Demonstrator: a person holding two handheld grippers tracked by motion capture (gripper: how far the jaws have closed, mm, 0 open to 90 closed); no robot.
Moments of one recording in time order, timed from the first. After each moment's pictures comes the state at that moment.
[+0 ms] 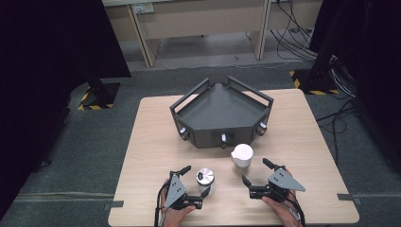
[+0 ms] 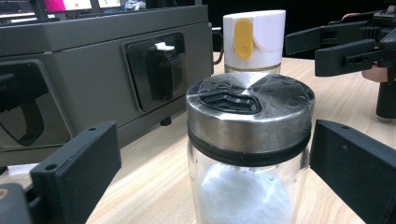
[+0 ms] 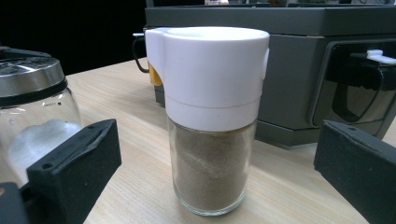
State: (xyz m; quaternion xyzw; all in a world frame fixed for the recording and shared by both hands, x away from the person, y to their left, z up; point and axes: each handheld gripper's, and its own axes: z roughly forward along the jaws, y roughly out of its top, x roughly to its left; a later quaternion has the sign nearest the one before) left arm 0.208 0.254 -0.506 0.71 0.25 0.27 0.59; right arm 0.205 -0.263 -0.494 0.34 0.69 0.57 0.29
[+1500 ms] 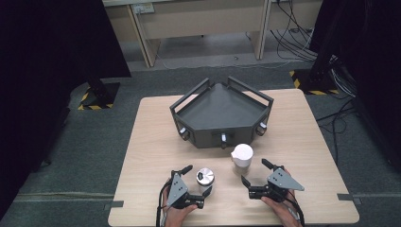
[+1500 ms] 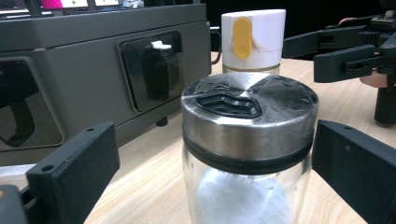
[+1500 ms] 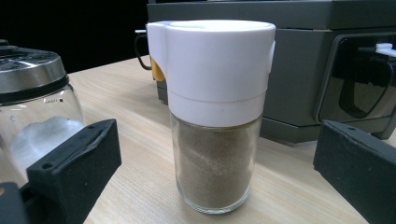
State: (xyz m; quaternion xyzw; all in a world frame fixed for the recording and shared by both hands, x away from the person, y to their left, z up) left arm 0.212 0.250 -0.507 0.71 0.25 0.26 0.60; right arm 0.207 -0.263 -0.495 0.34 0.69 0.57 0.28
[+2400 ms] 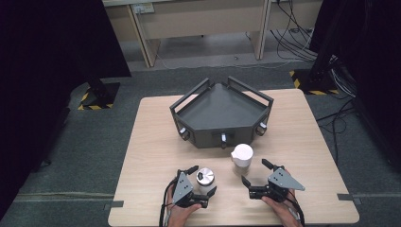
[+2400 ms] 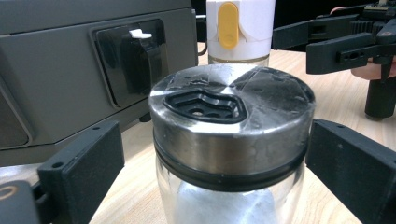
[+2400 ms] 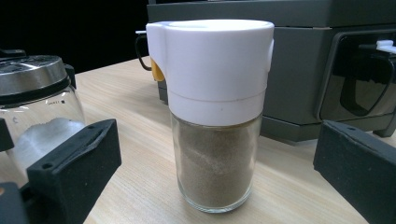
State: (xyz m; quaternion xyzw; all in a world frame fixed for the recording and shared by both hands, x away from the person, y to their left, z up) left arm 0.224 0.241 -0.503 0.73 0.24 0.24 0.59; right arm 0.208 -0.264 -0.496 0.34 0.69 0.58 0.27
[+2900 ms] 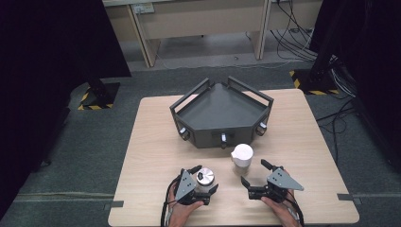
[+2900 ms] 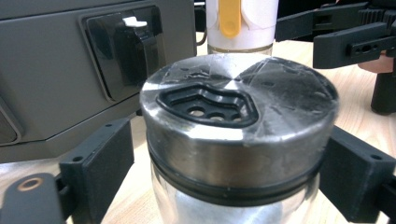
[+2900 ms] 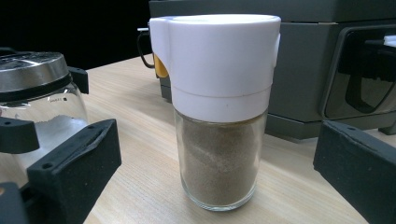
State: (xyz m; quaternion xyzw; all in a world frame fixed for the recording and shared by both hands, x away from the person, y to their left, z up) left arm 0.230 0.234 -0.497 0.75 0.25 0.23 0.57; right arm 0.208 -0.263 -0.496 0.34 0.69 0.58 0.27
